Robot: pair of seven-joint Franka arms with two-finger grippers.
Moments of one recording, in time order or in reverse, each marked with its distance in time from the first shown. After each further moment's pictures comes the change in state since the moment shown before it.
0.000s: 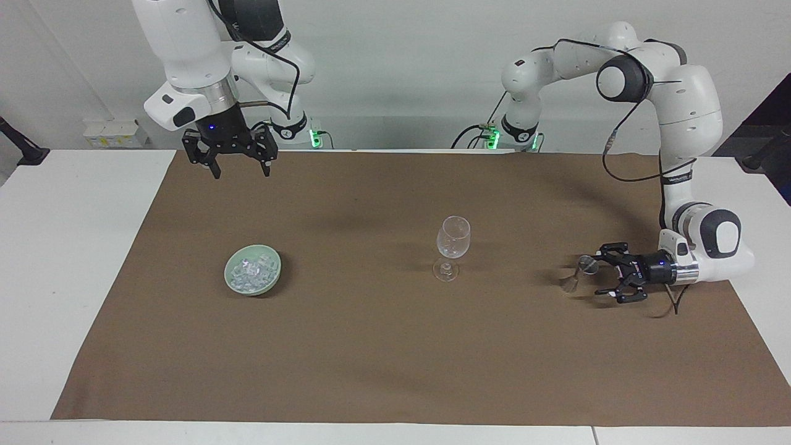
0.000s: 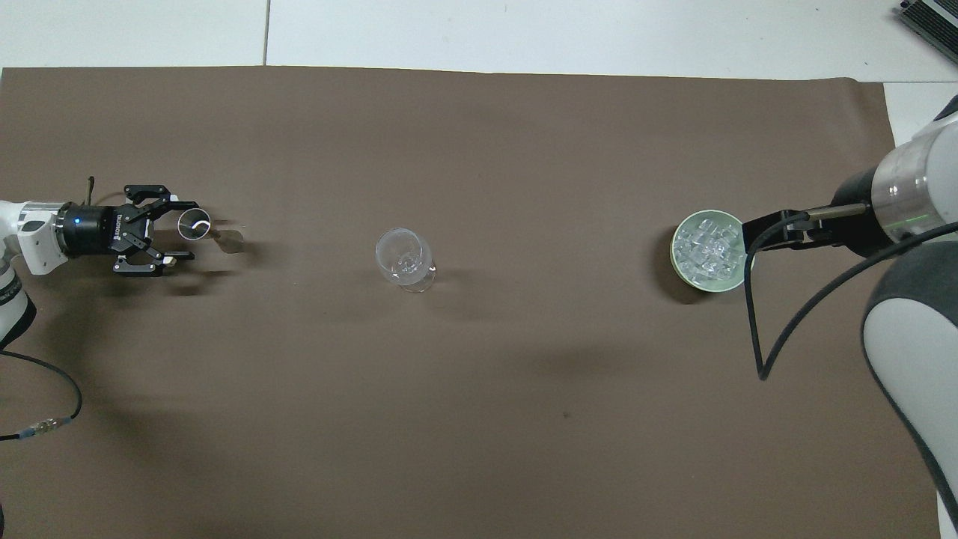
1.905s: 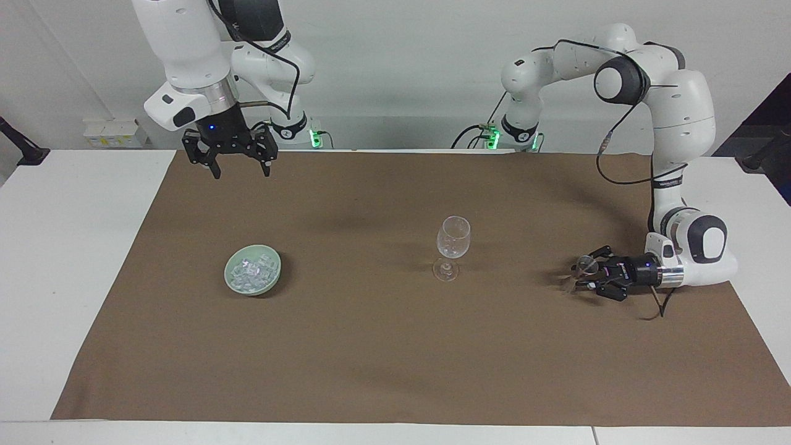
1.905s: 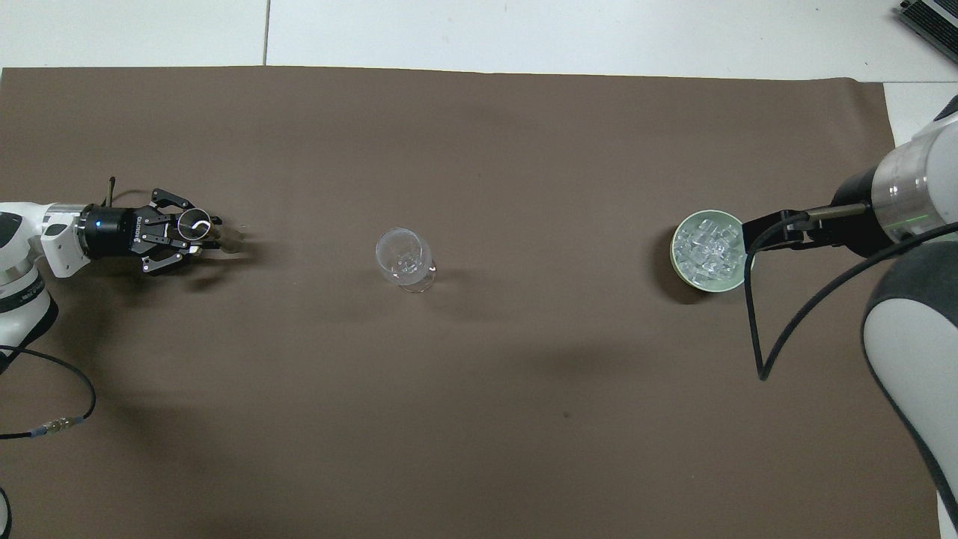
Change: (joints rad) left arm -0.017 0.007 -0.018 -0.028 -0.026 -0.005 0.054; right arm 0.000 0.000 0.000 0.000 0.000 0.000 0.000
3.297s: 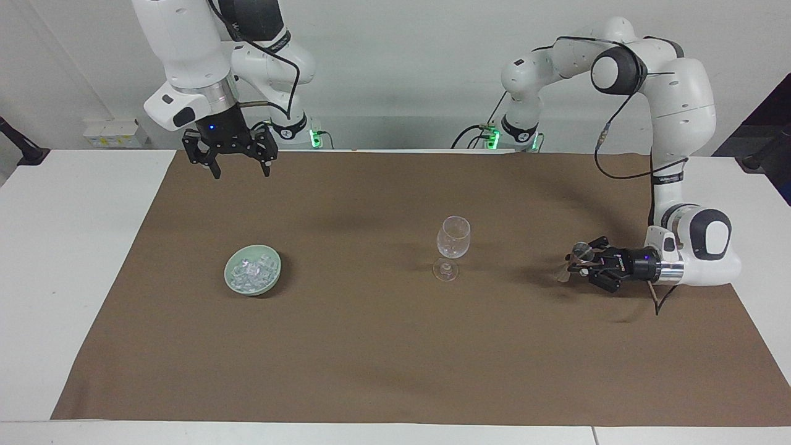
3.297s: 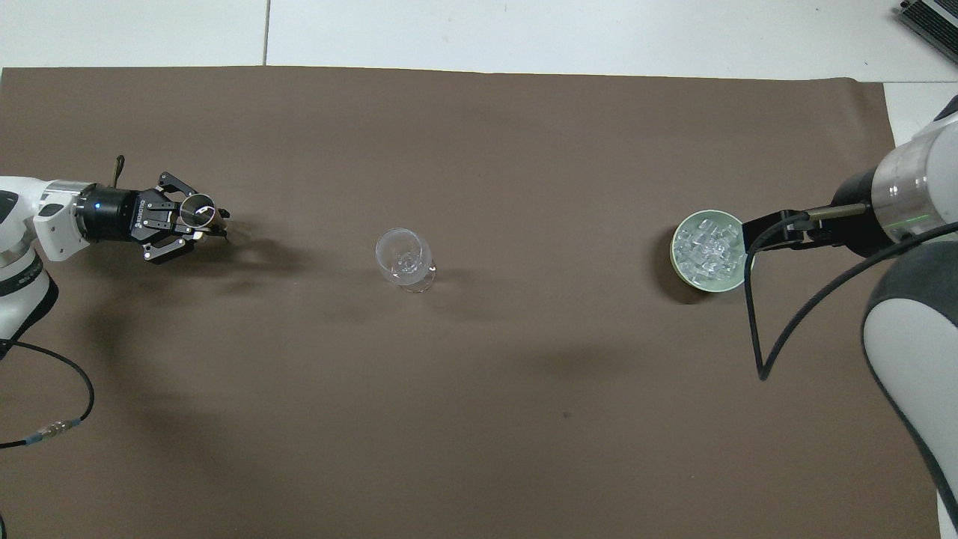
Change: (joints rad) left arm -0.029 -0.097 -0.053 0.002 -0.019 -0.069 -0.073; right arm 0.000 0.000 0.000 0.000 0.000 0.000 0.000
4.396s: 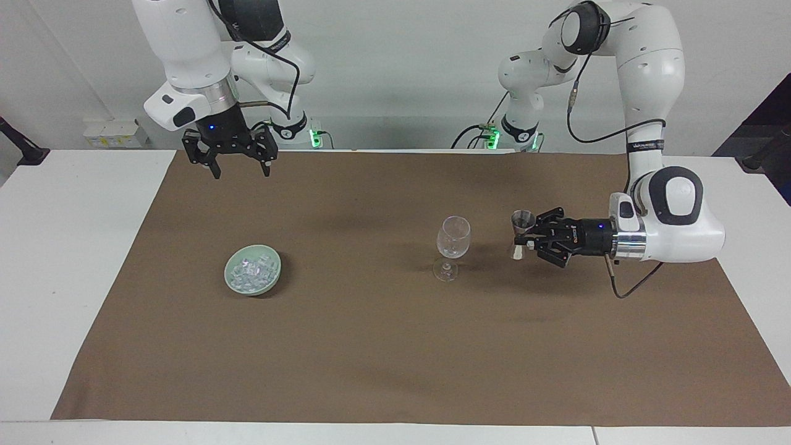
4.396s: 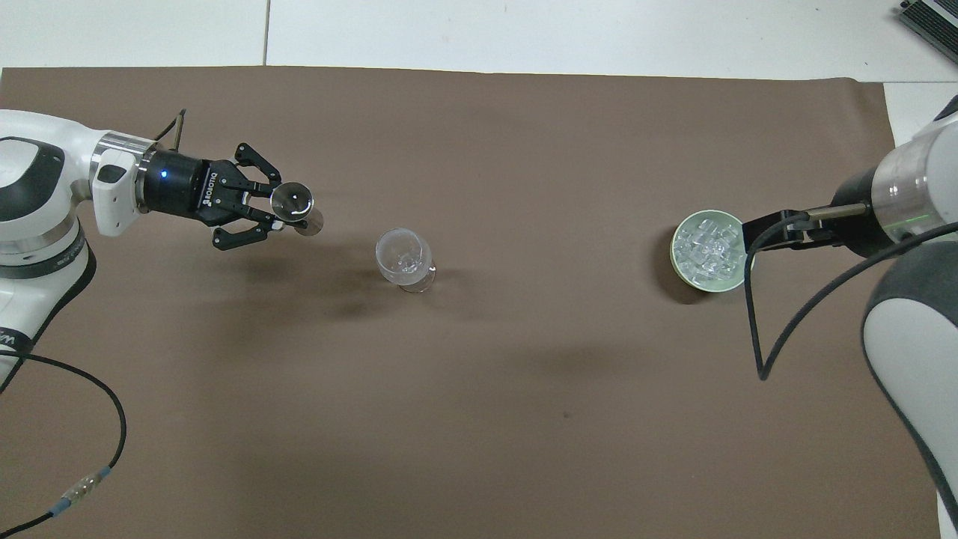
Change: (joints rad) left arm -0.247 -0.262 0.006 -0.107 -0.002 0.155 -0.116; right arm 0.000 0.000 0.000 0.000 0.000 0.000 0.000
